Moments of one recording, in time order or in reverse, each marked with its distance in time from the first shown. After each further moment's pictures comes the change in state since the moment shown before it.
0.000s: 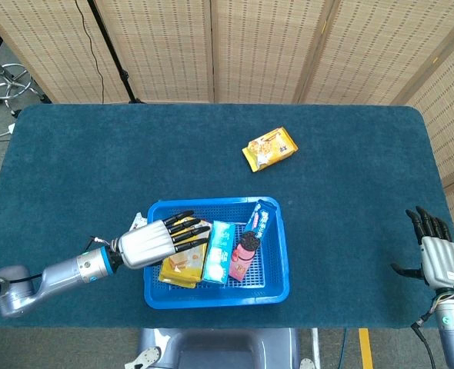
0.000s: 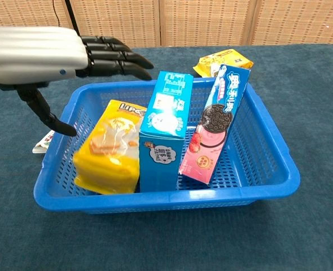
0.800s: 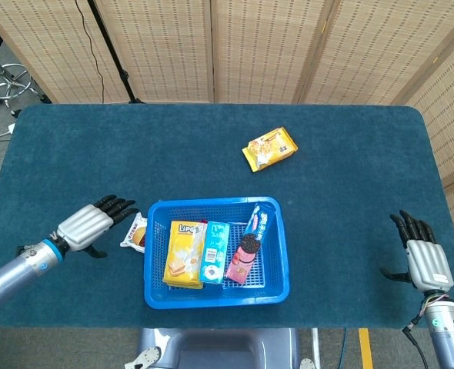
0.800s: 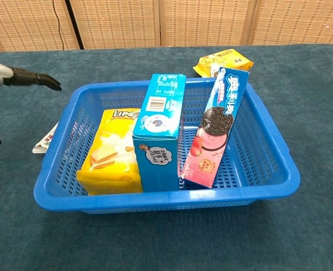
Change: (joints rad) left arm 0.124 0.115 0.051 0.032 -0.275 -0.234 -0.220; right arm 0.011 -0.013 -0.026 -0.016 -0.035 -0.016 -0.024
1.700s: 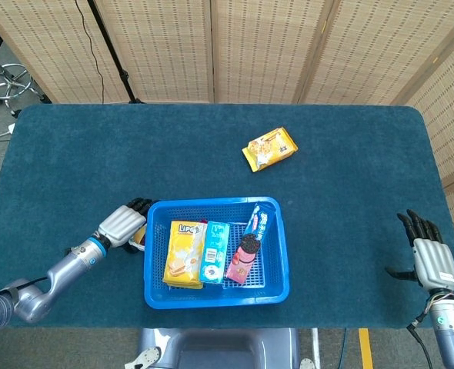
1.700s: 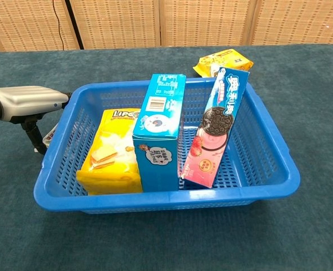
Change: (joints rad) left arm 0.009 -0.314 -0.128 0.175 -0.193 -0.099 0.232; right arm 0.002 0.010 0.011 0.015 0.033 -0.019 0.035
